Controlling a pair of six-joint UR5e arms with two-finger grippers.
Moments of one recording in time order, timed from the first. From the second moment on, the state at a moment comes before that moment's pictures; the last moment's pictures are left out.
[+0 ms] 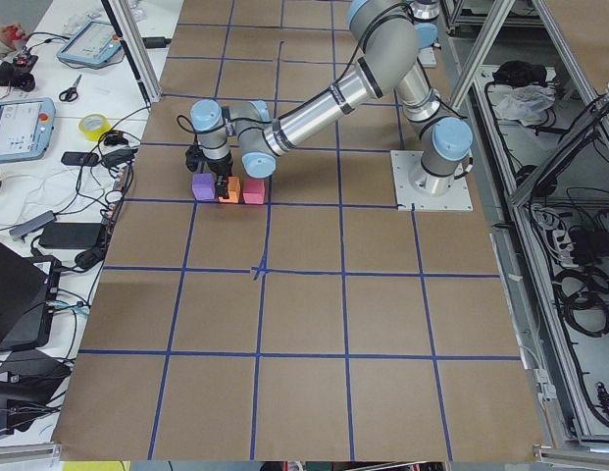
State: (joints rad) left arm -1.29 -2.19 -1.50 -1.03 1.62 0.27; right arm 1.59 -1.51 1.57 -1.63 -1.55 0.18
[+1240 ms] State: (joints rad) left arm -1.47 -1.80 -1.48 -1.44 1.59 0.11; right arm 1.59 -1.51 1.57 -1.63 -1.55 0.17
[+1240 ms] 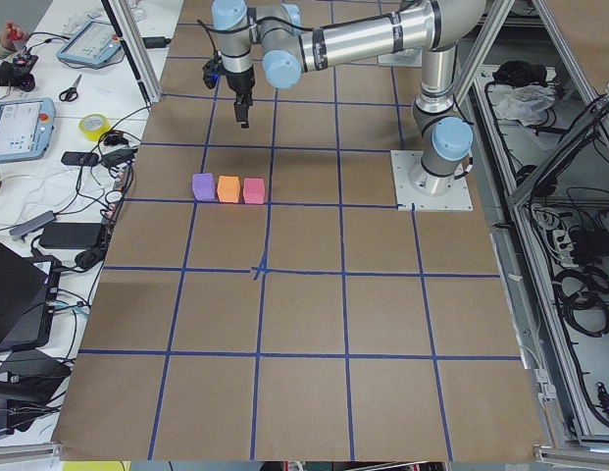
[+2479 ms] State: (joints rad) left arm -1.64 -1.65 -1.51 -1.47 1.61 -0.06; right arm 1.59 -1.51 1.57 -1.63 -1.55 0.18
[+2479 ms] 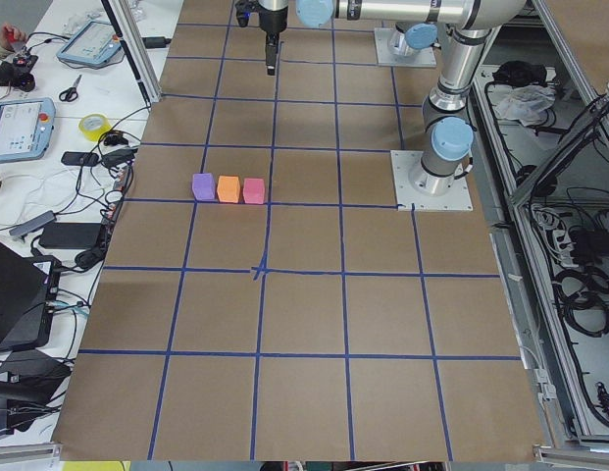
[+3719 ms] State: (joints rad) left arm -1.65 -1.62 -1.53 -1.47 1.60 -0.06; right arm 1.58 -1.52 1.57 -1.63 -1.56 0.17
